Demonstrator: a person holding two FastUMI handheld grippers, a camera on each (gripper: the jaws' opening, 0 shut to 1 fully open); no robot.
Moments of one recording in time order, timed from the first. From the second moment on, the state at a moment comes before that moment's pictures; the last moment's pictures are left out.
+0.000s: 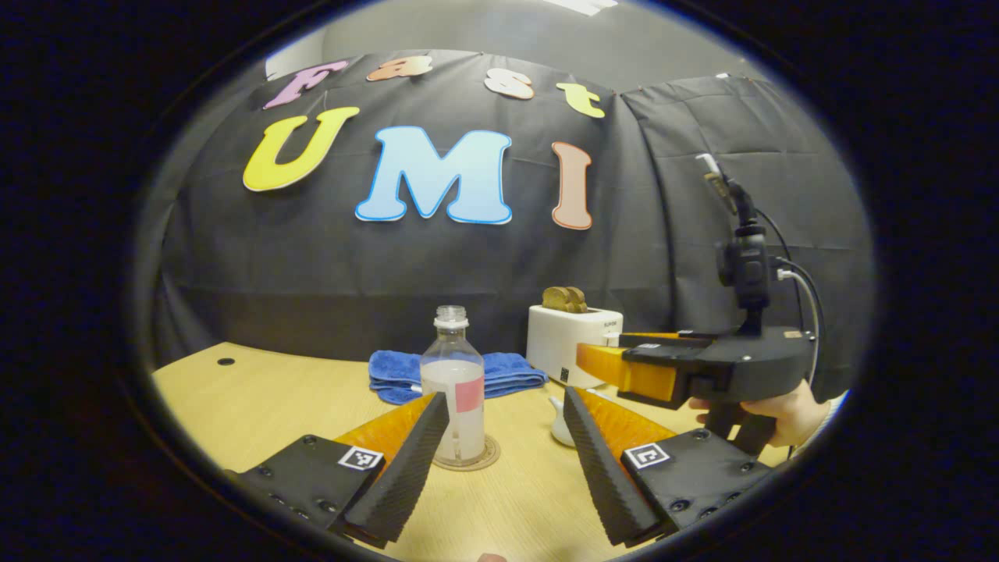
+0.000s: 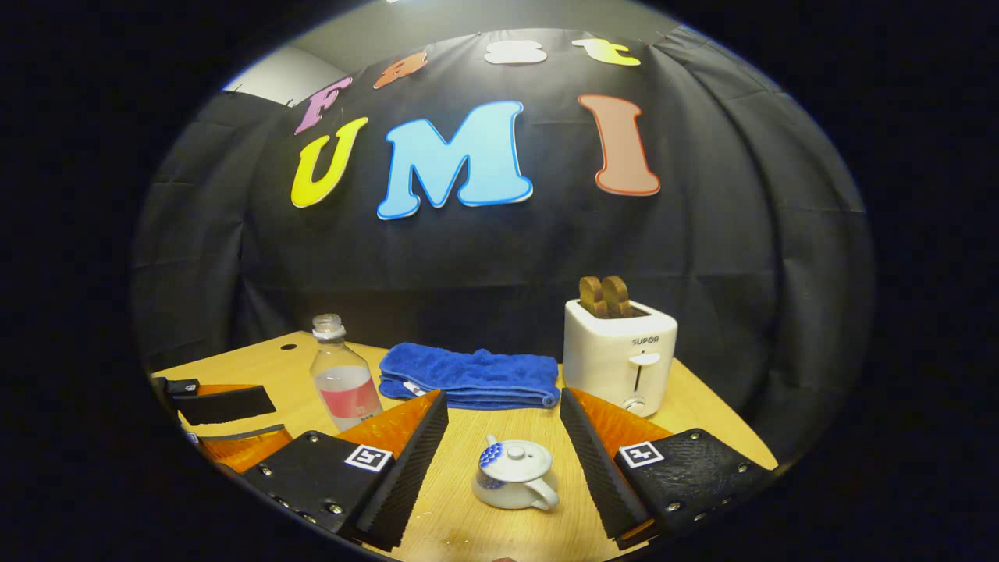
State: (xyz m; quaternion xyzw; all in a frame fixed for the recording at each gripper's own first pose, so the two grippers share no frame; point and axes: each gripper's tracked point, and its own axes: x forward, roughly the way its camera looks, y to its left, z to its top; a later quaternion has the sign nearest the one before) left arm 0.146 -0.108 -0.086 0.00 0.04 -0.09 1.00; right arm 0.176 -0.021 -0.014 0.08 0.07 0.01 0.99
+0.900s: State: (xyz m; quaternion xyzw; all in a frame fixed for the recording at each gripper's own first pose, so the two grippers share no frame) left arm 0.036 -0.143 -0.064 0.03 0.04 -0.09 0.99; right arm -0.012 0.007 0.001 0.04 0.04 -0.03 1.00
